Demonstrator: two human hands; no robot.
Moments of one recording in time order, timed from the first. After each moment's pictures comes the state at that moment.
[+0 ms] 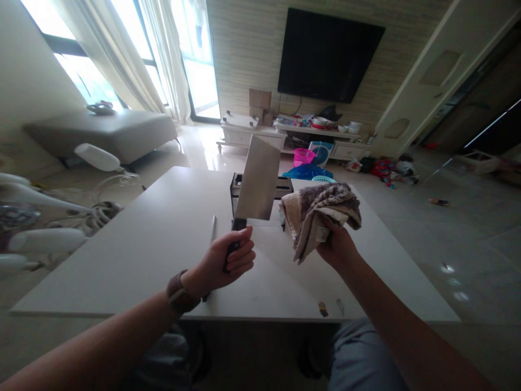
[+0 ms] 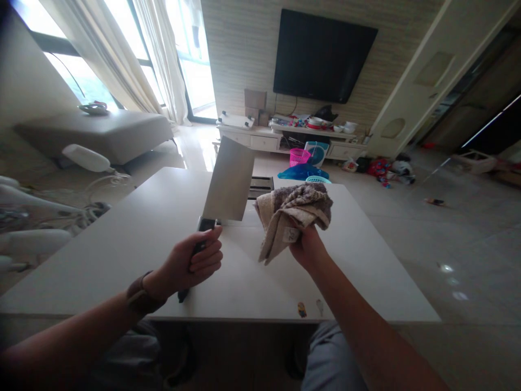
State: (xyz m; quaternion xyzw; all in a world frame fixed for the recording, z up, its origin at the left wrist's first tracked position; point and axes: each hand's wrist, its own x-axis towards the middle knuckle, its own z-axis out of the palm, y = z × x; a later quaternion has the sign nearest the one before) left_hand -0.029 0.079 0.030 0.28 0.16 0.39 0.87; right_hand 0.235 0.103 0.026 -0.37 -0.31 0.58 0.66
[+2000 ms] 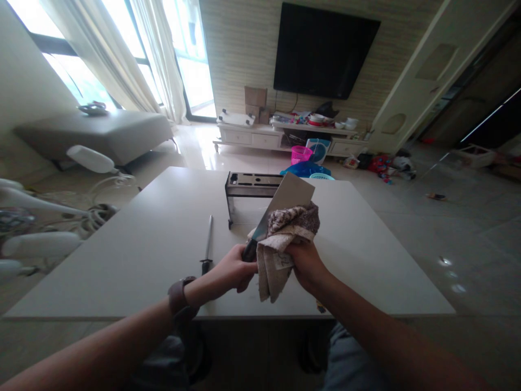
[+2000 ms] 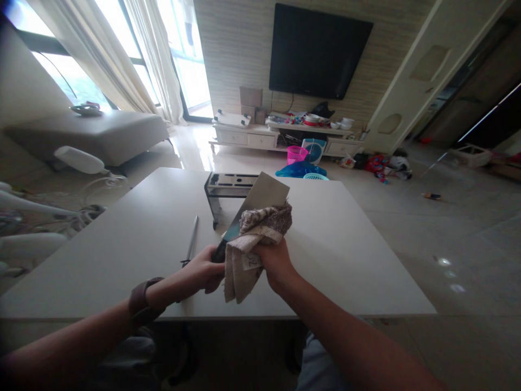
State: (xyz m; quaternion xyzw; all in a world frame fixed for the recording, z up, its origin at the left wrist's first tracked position) left_hand -0.010 0.073 -0.002 0.52 0.41 0.25 0.71; right_hand 0.171 0.063 0.016 -0.48 -0.31 0.57 0.60
